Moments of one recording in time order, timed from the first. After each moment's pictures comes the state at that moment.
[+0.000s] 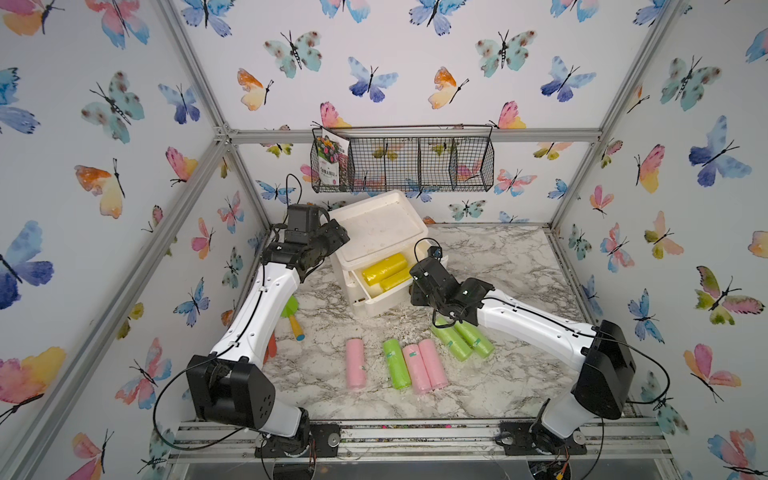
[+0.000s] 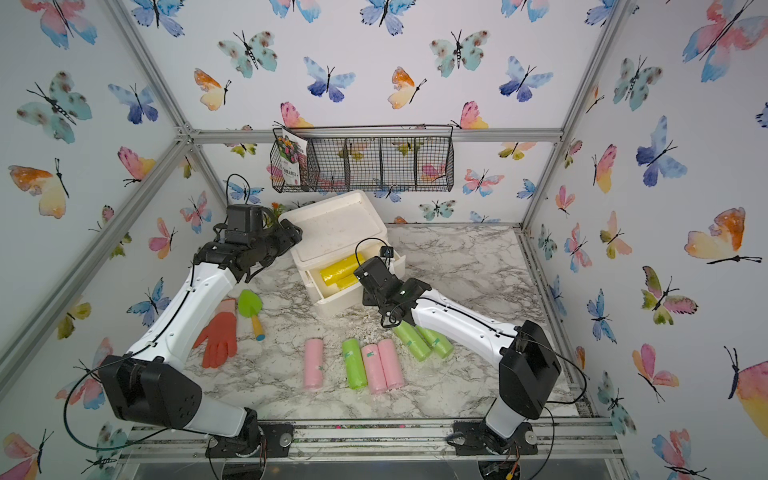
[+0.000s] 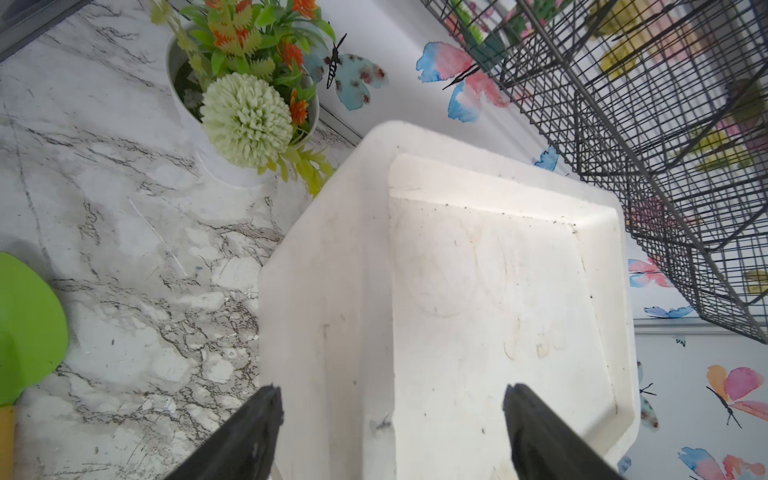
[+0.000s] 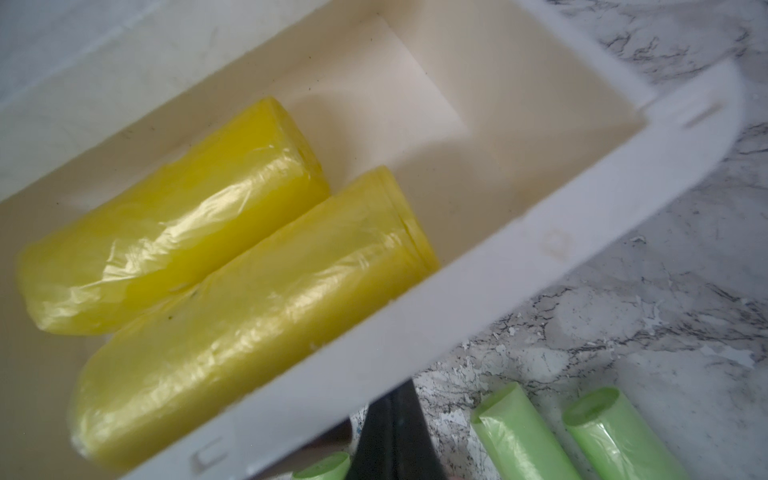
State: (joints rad) left arm -0.20 1.48 1.47 -0.63 0.02 -0.74; right arm 0.91 1.64 1.37 -0.57 0.40 0.71
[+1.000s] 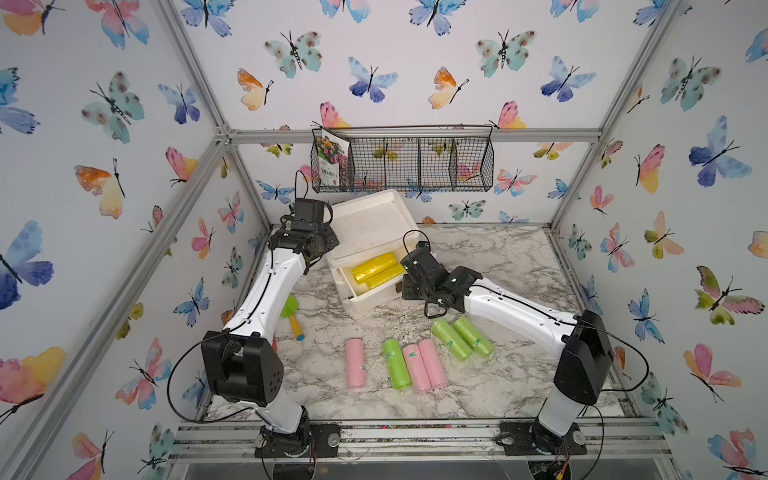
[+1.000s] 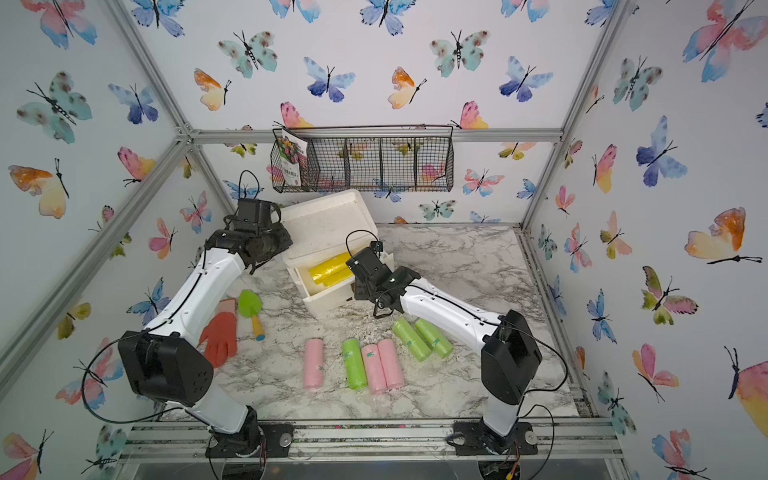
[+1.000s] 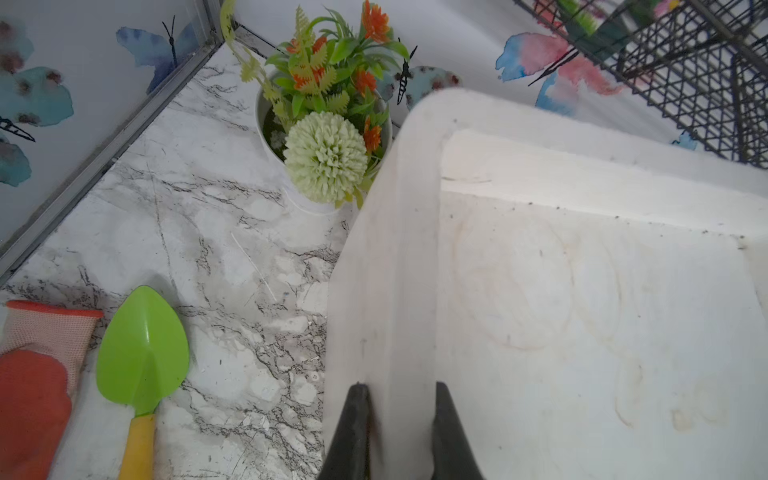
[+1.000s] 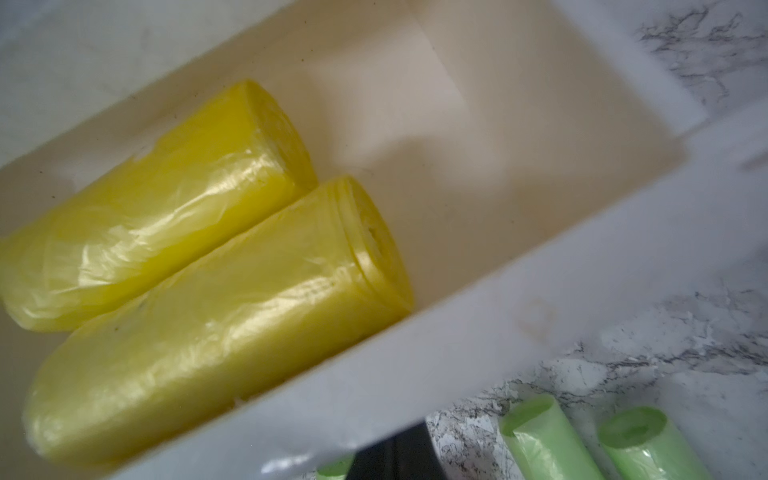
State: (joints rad) left arm -0.19 1.62 1.61 -0.77 -0.12 -0.64; right arm 0.90 1.76 1.52 -0.64 0.30 0.69
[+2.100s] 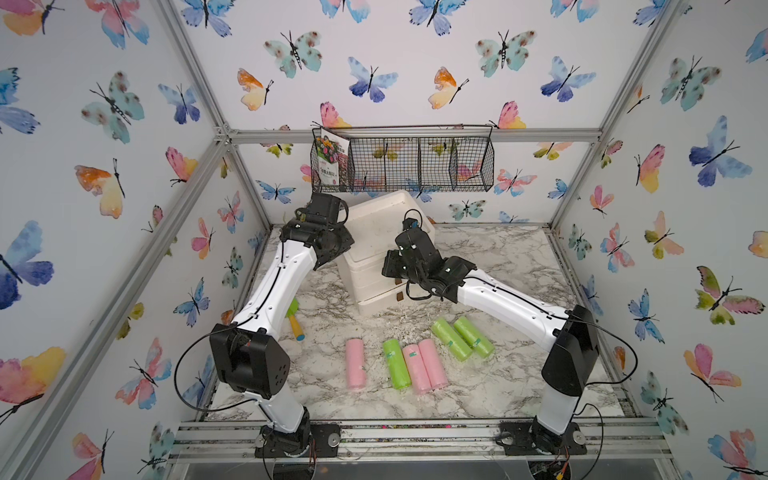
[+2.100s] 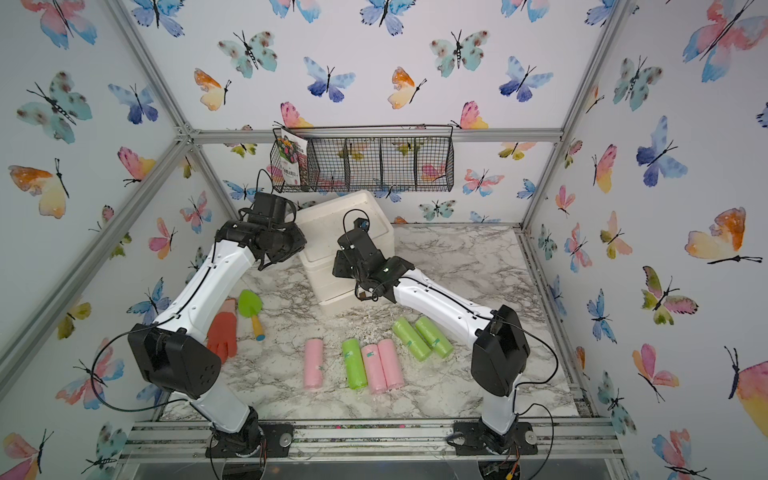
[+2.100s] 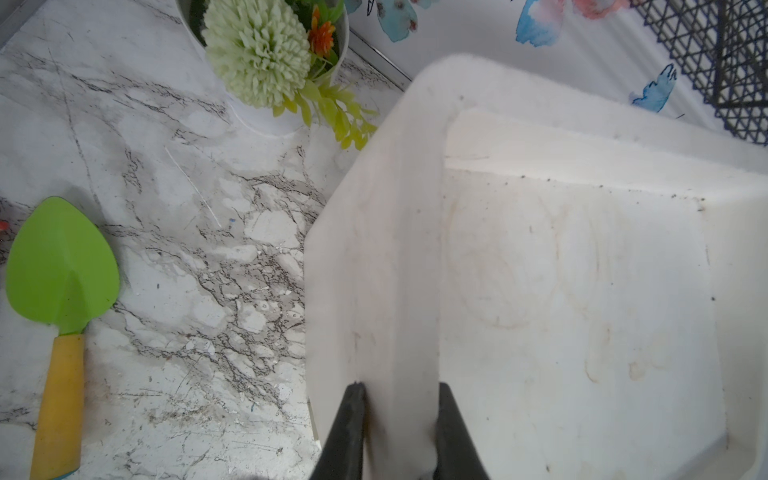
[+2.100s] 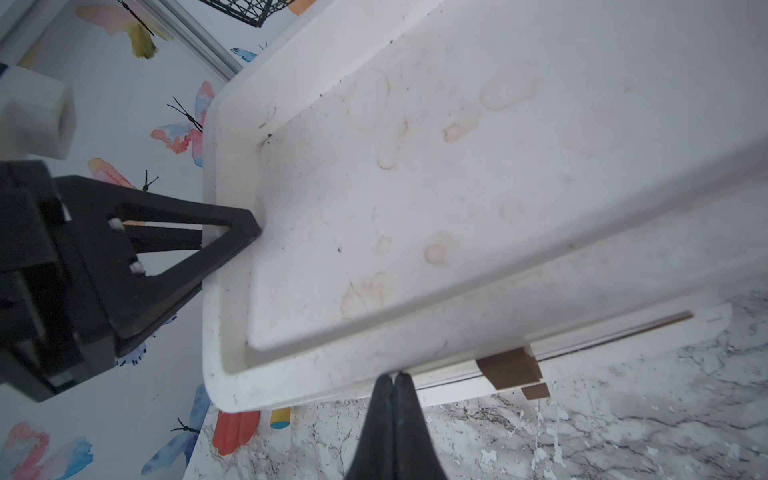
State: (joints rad) left arm -0.28 1.67 1.73 -0.94 -0.04 -0.80; right arm 0.90 1.80 1.64 -0.39 0.20 0.71
